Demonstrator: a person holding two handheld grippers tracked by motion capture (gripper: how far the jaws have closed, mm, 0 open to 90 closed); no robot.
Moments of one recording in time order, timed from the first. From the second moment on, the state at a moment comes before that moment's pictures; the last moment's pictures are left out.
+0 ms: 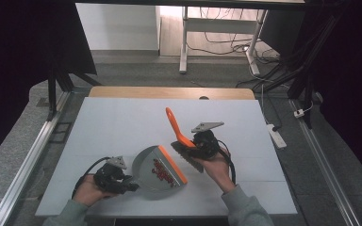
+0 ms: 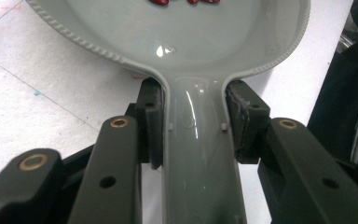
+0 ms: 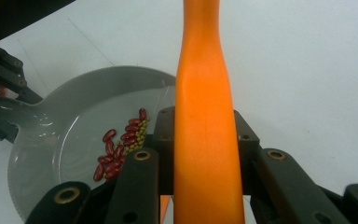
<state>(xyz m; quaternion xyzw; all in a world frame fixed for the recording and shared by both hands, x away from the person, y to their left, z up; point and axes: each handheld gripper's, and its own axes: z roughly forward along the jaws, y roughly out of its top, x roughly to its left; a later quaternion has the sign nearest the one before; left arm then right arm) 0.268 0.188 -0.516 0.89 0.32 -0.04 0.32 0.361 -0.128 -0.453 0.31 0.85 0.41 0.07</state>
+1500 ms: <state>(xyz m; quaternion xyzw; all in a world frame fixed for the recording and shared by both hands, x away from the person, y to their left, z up) 0.243 0.208 -0.505 0.80 0.44 0.04 0.40 0.338 -0.209 -0.452 0.27 0.87 0.41 0.09</state>
